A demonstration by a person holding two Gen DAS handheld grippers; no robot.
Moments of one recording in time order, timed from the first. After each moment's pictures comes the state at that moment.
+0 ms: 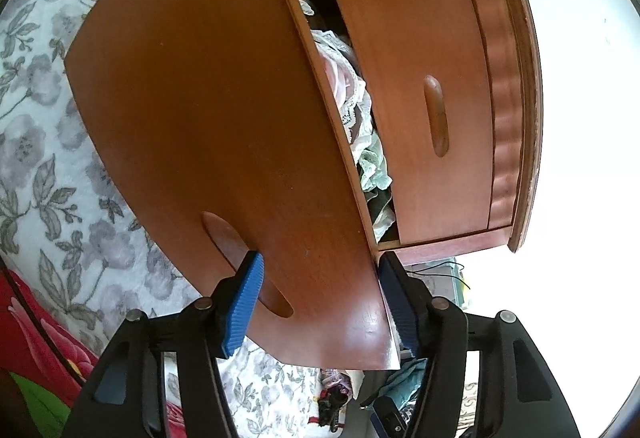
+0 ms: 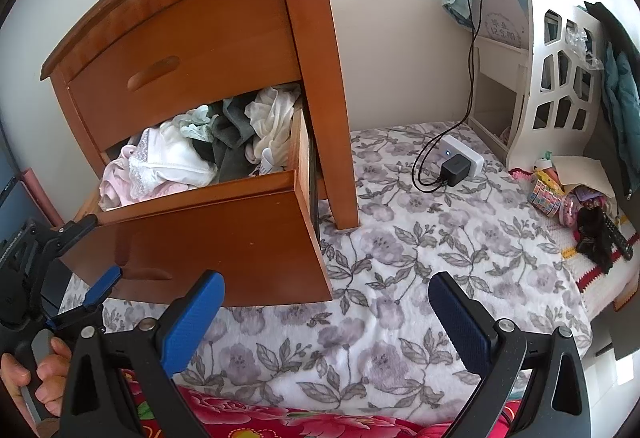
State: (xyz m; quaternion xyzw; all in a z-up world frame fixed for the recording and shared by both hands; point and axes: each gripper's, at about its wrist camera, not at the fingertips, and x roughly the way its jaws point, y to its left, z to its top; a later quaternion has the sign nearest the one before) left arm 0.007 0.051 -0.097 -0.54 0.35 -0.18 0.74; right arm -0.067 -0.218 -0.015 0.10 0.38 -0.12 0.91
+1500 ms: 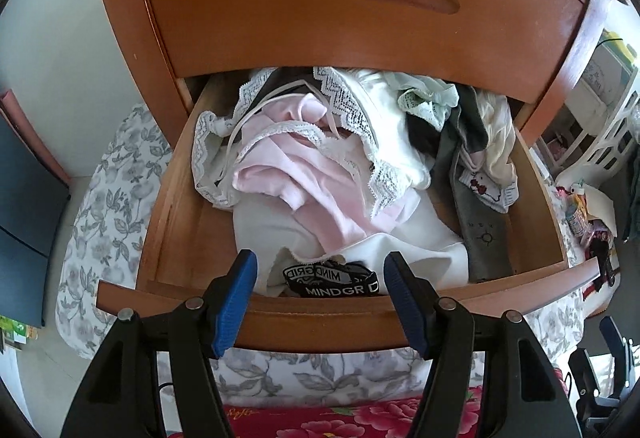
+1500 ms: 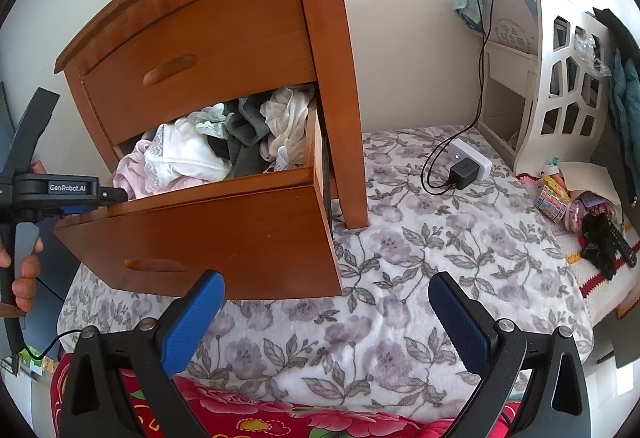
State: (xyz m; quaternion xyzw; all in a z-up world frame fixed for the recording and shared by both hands) left arm 0.088 -0.017 0.001 0.04 0.49 -0.09 0.86; right arm -0.070 -0.211 -0.009 0.09 0.38 -0.10 0.92
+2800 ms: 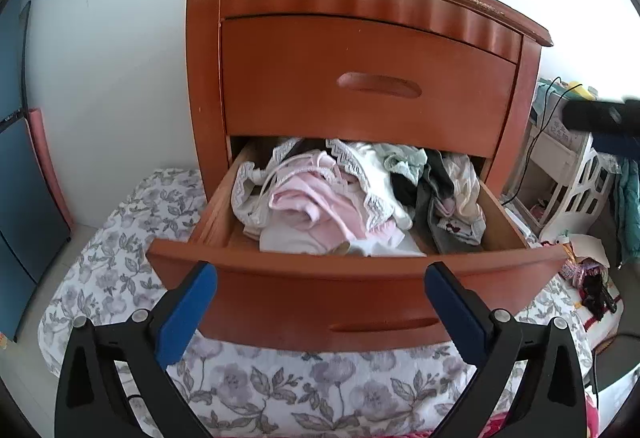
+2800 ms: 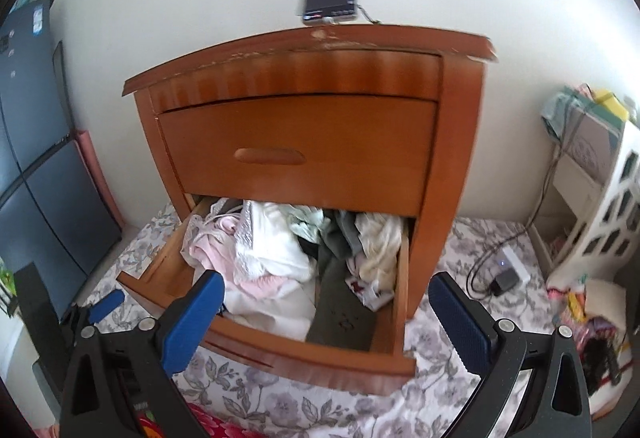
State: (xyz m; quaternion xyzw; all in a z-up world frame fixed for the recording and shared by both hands) left arm -0.002 0.017 0.012 0.00 0.31 -0.10 0.94; right arm 0.020 -0.138 0.107 -0.01 0.35 0.01 0.94
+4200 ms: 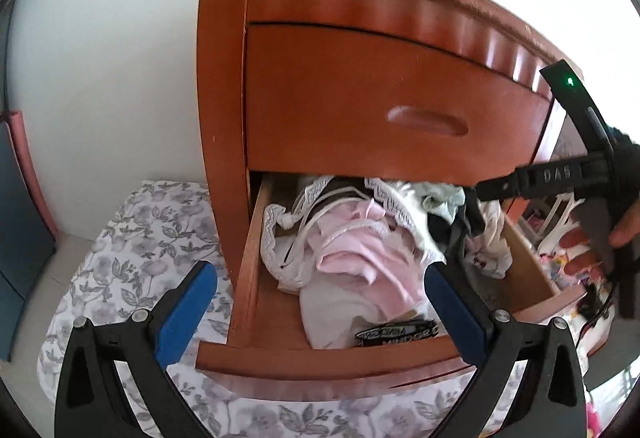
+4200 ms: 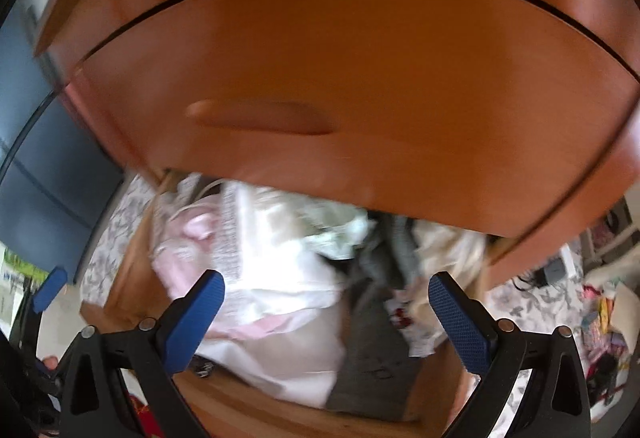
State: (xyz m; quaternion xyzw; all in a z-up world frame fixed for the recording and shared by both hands) left arm 0.069 0.062 0.029 -0.01 0.31 -0.13 0.94; right arm 0.172 -0.137 0.036 0.01 0.52 0.01 0.86
